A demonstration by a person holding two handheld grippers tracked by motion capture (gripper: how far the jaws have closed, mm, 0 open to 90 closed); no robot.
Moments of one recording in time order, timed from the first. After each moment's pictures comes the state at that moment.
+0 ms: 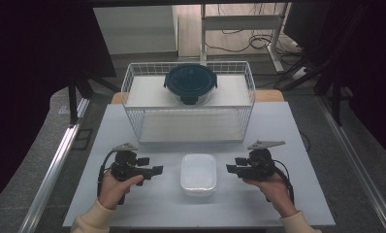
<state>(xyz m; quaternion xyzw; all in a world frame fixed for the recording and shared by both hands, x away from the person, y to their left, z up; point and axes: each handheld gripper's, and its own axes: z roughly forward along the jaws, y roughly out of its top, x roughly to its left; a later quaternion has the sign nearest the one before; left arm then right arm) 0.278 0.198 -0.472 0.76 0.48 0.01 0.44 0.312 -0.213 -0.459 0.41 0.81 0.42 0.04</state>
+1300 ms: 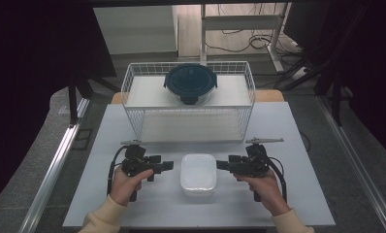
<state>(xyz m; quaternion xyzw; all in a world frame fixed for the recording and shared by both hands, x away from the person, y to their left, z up) 0.294 0.168 -0.468 0.73 0.50 -0.04 0.46 0.316 -0.191 -0.452 0.45 0.75 0.47 -0.05</state>
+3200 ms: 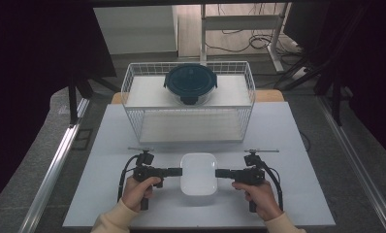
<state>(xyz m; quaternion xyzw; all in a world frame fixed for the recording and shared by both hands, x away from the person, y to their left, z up) 0.288 0.153 -0.497 0.68 0.50 -0.19 0.51 0.306 -0.195 -0.487 0.49 0.71 0.48 -0.17</state>
